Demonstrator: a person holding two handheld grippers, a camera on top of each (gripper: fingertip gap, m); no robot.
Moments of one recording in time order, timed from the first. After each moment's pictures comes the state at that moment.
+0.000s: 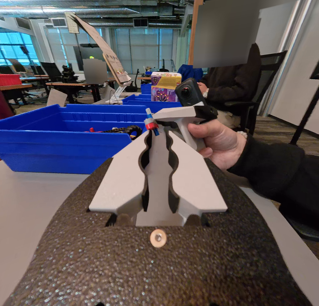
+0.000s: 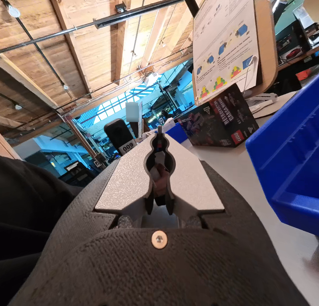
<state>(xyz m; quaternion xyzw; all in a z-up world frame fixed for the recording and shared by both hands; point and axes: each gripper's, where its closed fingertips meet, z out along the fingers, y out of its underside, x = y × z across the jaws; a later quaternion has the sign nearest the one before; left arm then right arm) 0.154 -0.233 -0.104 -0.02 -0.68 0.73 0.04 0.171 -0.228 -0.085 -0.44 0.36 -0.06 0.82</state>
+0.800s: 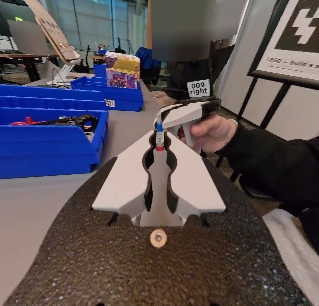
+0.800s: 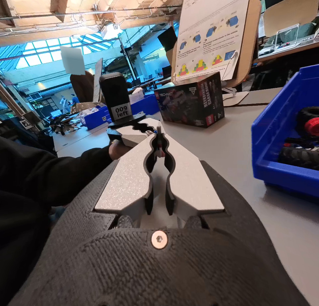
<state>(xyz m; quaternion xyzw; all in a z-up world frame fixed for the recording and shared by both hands) 0.108 -0.228 -0.112 -0.08 -0.70 0.69 0.16 0.121 -0.217 -0.099 -0.56 0.39 -0.20 0.71</state>
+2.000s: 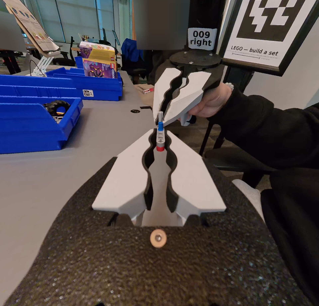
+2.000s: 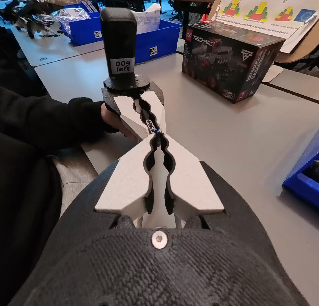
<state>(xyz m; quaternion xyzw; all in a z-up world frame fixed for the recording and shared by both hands) 0.057 -0.147 -0.119 -0.11 -0.71 0.67 0.18 0.069 -0.136 -0.104 -0.74 0.33 -0.22 0.54</state>
